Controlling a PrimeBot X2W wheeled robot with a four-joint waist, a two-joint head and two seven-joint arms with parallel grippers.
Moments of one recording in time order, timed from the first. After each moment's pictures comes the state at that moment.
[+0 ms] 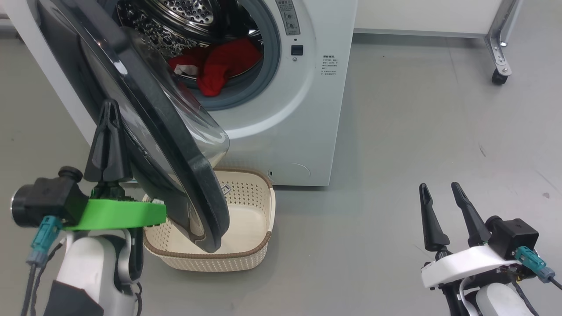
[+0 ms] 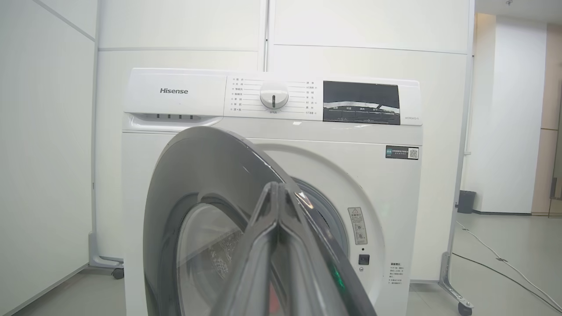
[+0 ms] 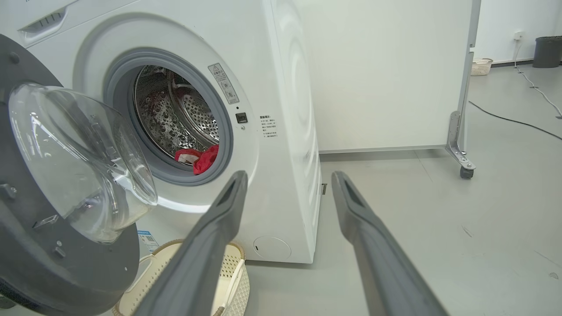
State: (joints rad) left arm -0.27 0.05 -0.12 0.03 -0.32 0.00 -0.26; right arm -0.03 -0.22 0.33 0.10 0.56 0.00 -0.26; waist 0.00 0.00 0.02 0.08
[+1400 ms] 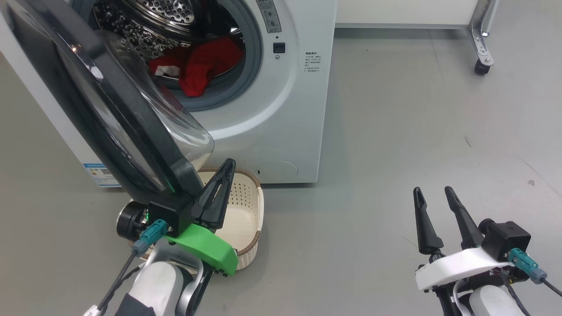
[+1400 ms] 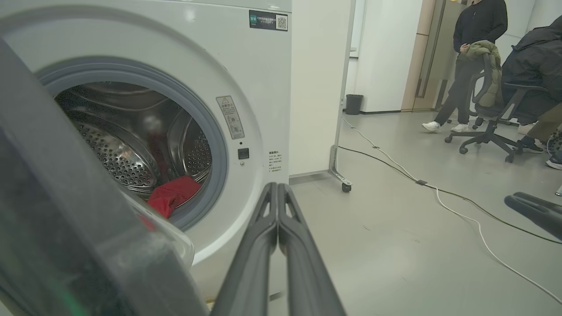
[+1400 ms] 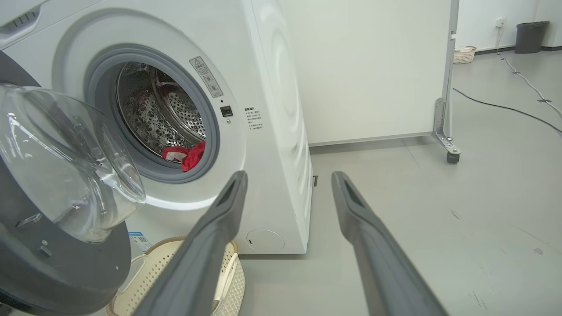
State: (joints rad) left arm -0.26 0.05 -0.41 0.13 -0.36 -0.07 -0.10; right arm -0.03 -0.17 0.31 0.14 0.54 0.03 -0.26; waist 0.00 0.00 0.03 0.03
